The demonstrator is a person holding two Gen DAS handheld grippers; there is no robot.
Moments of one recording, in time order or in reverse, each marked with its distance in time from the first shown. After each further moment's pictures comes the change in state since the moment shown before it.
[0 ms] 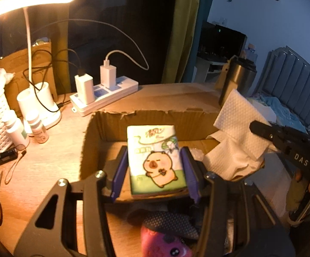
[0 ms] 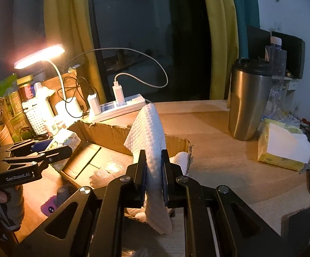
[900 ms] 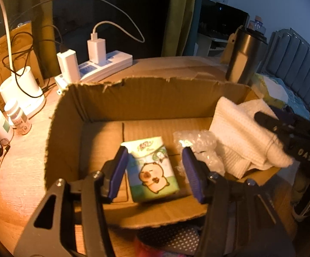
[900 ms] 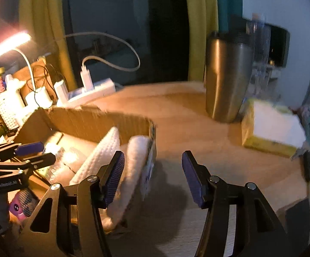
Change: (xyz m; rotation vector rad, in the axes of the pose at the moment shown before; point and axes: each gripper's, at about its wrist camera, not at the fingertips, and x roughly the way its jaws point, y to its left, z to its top) left arm 0.054 -0.008 -0.007 0.039 0.148 0.017; right arm 0.035 -0.033 -0.019 0.053 0.094 -0.137
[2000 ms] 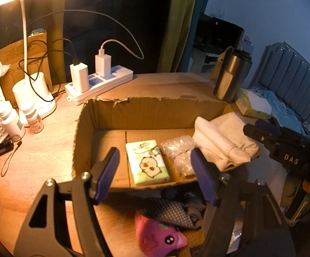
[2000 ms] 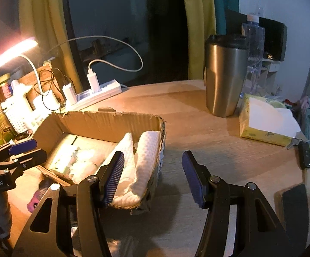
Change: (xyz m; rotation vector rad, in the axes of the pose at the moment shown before) left arm -0.059 0.008 -0.010 -0.035 -0.095 -0.052; right arm -0.040 0.013 0.002 0.036 0.003 0.014
